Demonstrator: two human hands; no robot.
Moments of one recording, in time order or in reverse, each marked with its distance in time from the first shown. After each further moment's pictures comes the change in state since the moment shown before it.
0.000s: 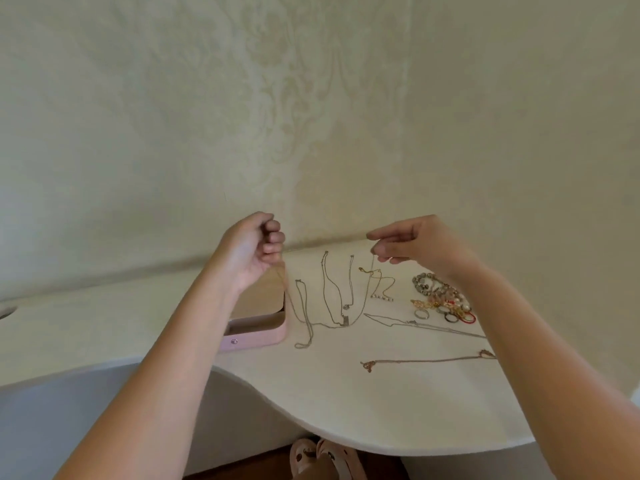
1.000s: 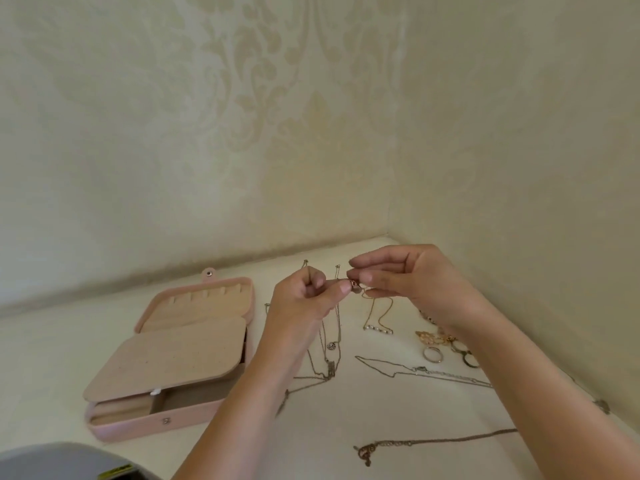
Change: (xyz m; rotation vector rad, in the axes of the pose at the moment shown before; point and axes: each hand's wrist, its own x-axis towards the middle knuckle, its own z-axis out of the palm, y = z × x) left_hand 0.048 -0.102 0.052 0.246 -0.084 0.237; right_hand 0.046 0.053 0.009 0.253 -0.045 0.022
